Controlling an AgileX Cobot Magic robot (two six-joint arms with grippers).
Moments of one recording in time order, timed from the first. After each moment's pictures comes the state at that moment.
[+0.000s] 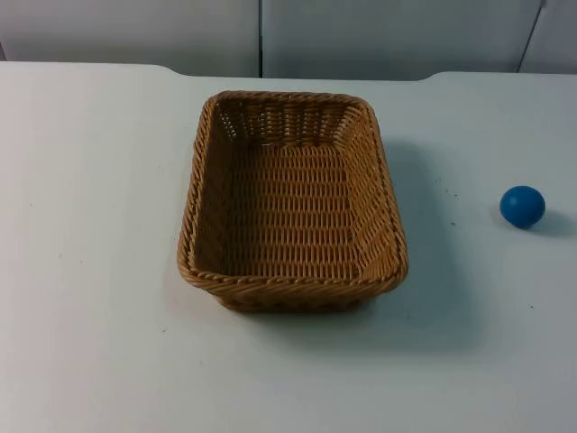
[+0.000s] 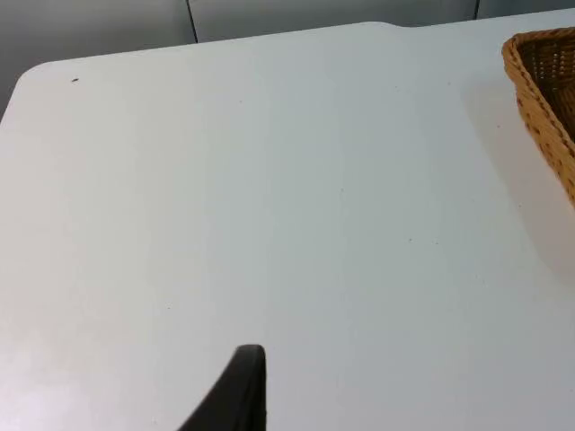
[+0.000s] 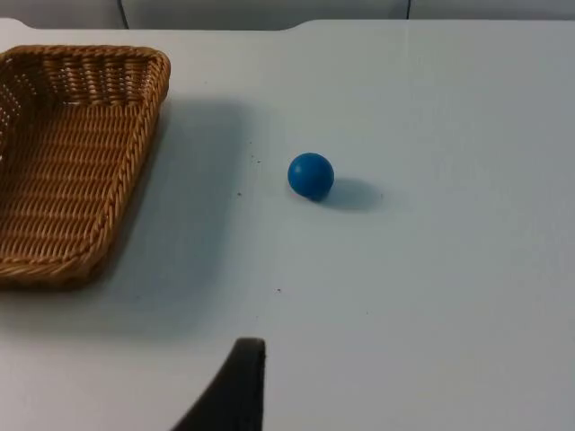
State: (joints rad) right arm 0.06 0.00 -0.51 0.00 1.09 -0.01; left arm -0.04 0.00 -0.52 0.01 1.08 0.07
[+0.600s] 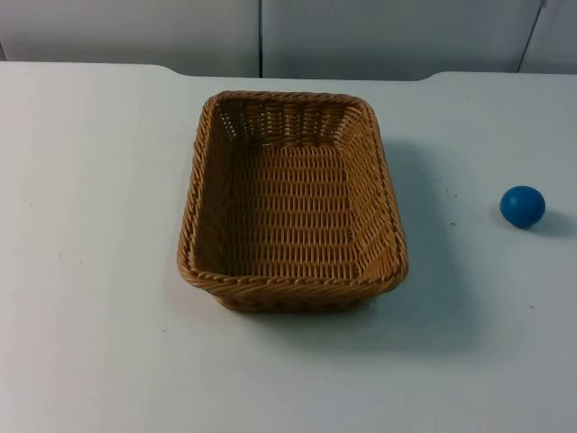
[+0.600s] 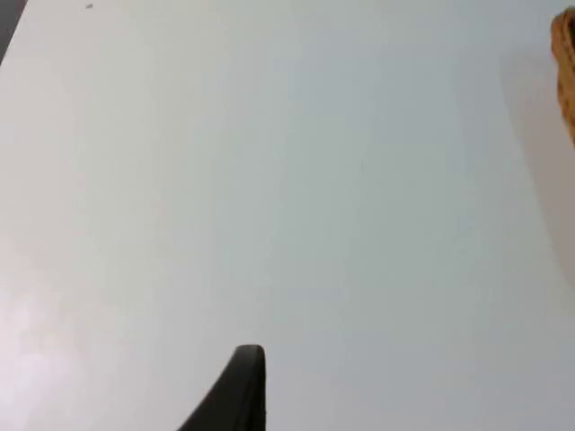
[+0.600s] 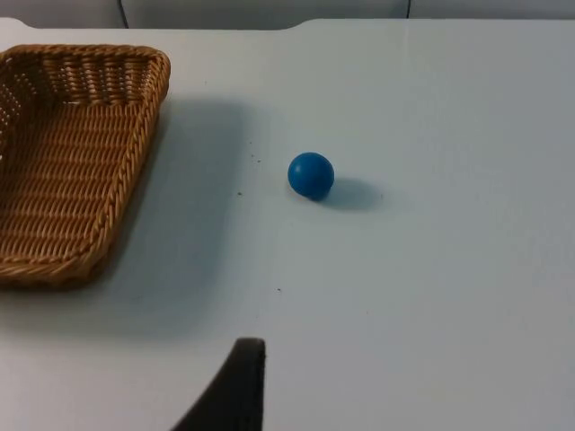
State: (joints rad) right arm 0.06 0.00 -0.51 0.00 1.09 -0.01; left arm -0.04 0.27 -0.58 0.06 0.99 -0.06
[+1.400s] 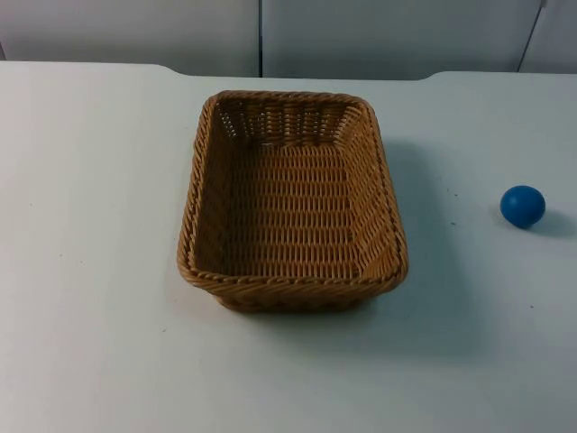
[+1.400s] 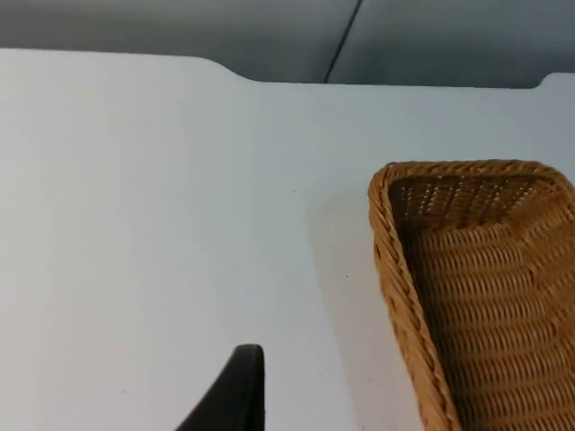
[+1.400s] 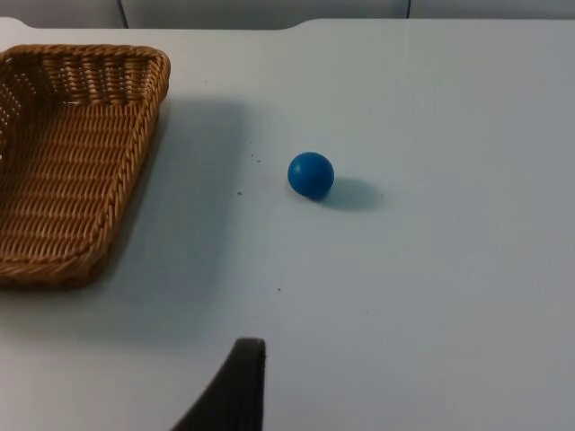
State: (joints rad) right arm 0.06 0.00 -0.51 0.00 1.09 -0.01; left arm -0.08 1.33 -0.90 -0.75 0.41 0.57
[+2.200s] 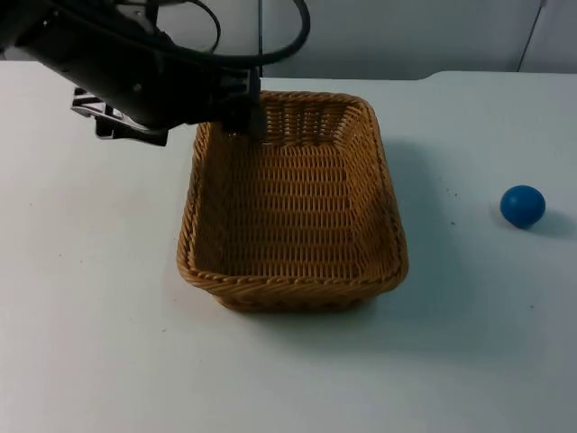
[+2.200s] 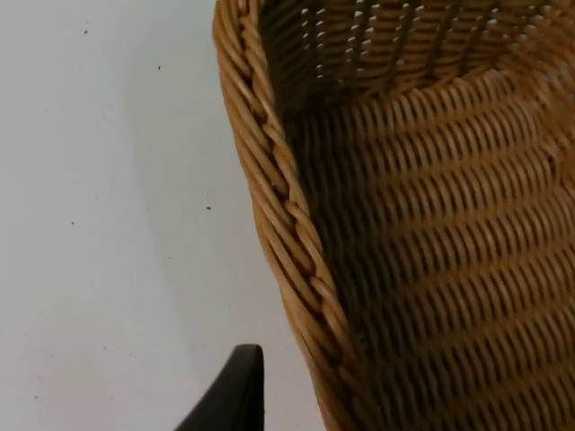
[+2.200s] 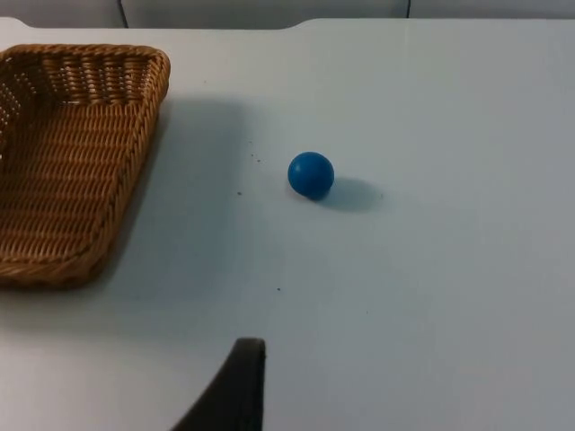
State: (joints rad) right arm 0.06 0.00 -0.51 0.00 1.09 -0.01; left arm -0.37 1.96 -1.18 -0.80 0.25 0.54
